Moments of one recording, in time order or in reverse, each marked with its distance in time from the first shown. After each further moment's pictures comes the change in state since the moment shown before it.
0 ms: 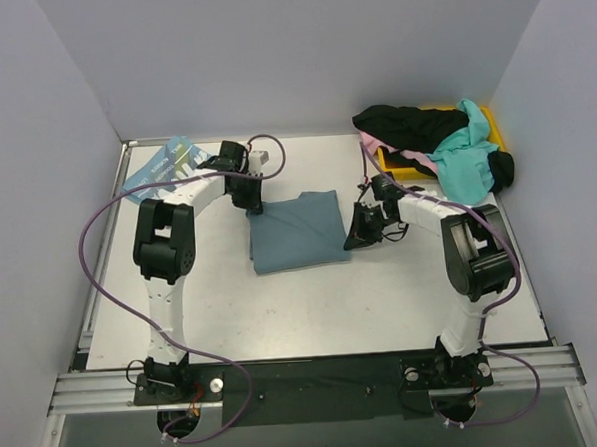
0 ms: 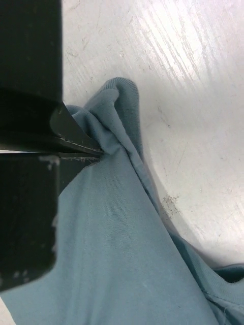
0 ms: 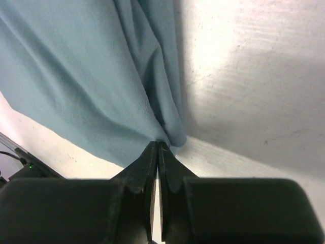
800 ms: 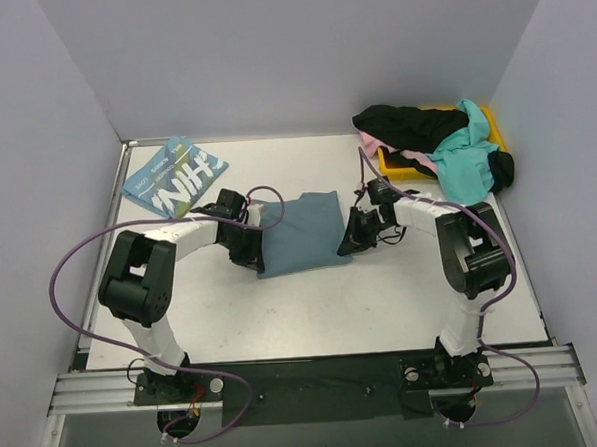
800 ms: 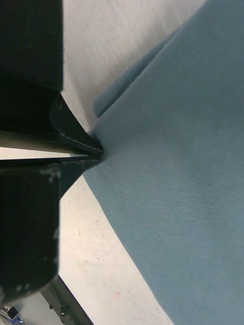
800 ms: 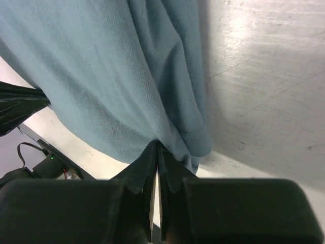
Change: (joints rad) left arm -0.096 -0.422 -0.628 0.040 0.104 -0.117; right arm 0.035 0.021 -0.010 -0.004 -0.049 0.072
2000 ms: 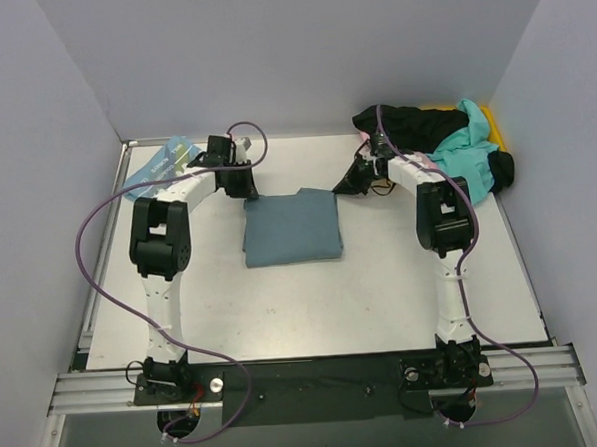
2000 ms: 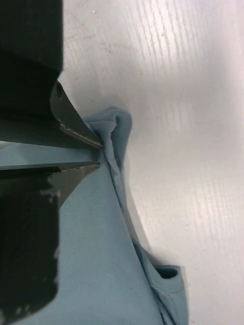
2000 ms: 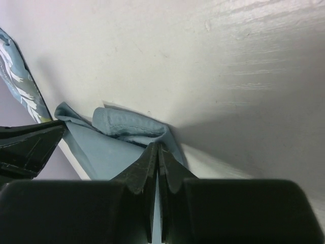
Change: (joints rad) left arm 0.155 0.448 0.646 0.103 -0.102 -0.062; right arm -0.139 0.500 0.726 -0.008 0.017 0.290
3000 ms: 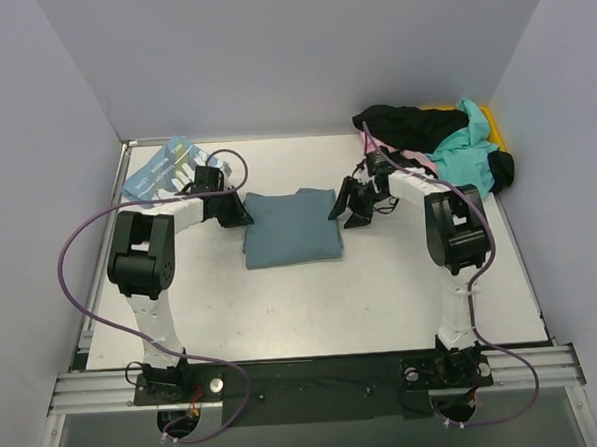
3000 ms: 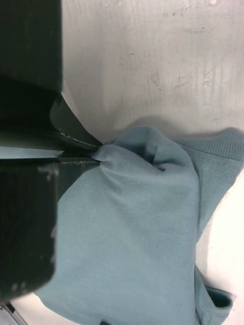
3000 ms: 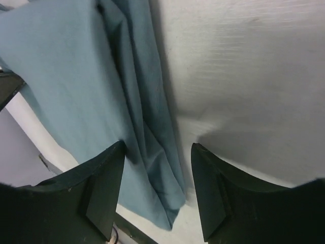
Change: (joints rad) left arm 0.034 -0.223 -0.443 0.188 0.027 -0.290; right arm 0.057 -0.290 -0.344 -0.104 0.032 -0.238
